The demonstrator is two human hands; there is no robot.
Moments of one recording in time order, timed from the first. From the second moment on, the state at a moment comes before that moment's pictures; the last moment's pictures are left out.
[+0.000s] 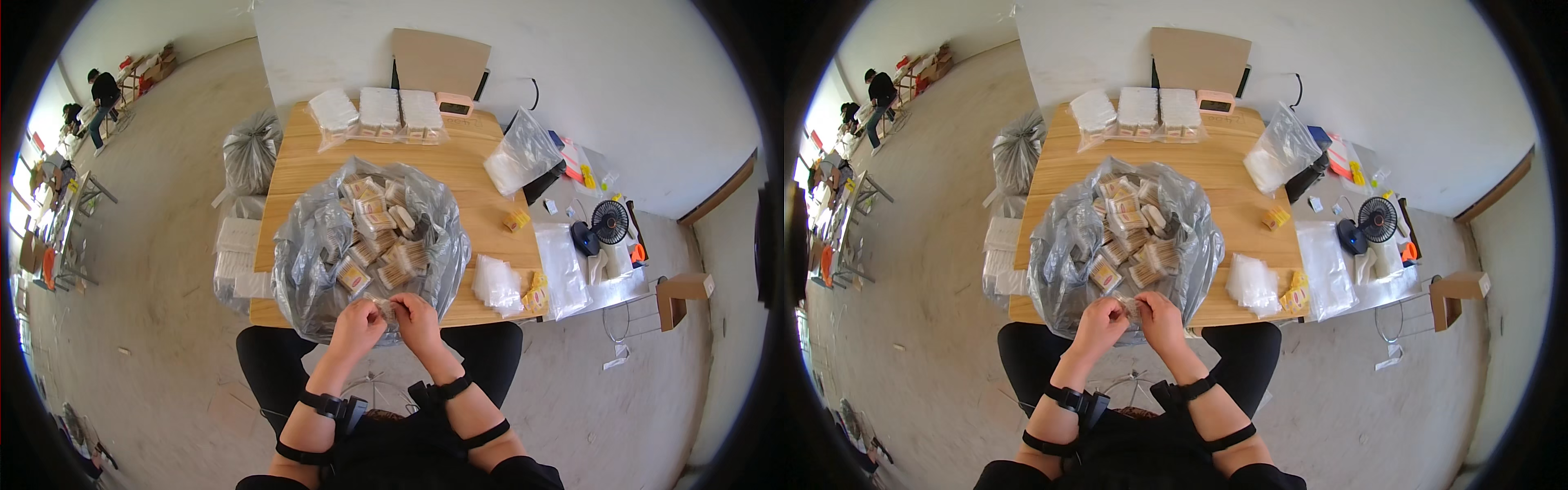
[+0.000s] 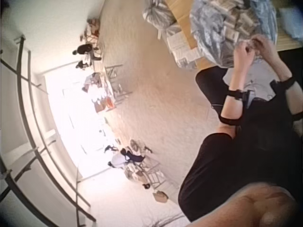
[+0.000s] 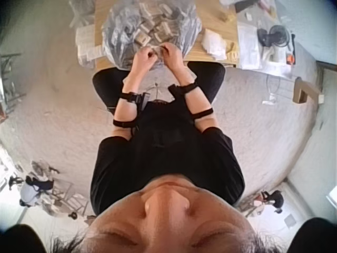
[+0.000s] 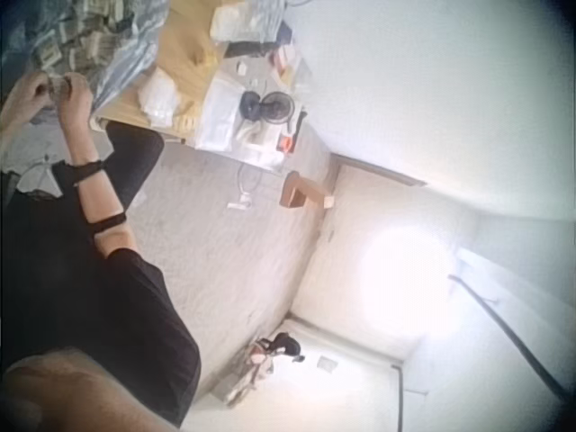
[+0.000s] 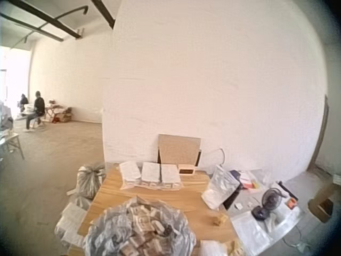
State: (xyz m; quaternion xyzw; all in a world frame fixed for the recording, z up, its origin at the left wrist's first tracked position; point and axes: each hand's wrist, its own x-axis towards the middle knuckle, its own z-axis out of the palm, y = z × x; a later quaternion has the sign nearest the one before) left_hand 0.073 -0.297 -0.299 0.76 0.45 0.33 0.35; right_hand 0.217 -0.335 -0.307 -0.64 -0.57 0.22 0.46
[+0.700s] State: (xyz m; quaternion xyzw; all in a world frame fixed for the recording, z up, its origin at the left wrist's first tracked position) left_hand 0.079 -0.279 -0.294 0.75 0.45 0.38 0.28; right_hand 0.216 -0.318 -0.307 -0.61 -0.51 0.33 0.51
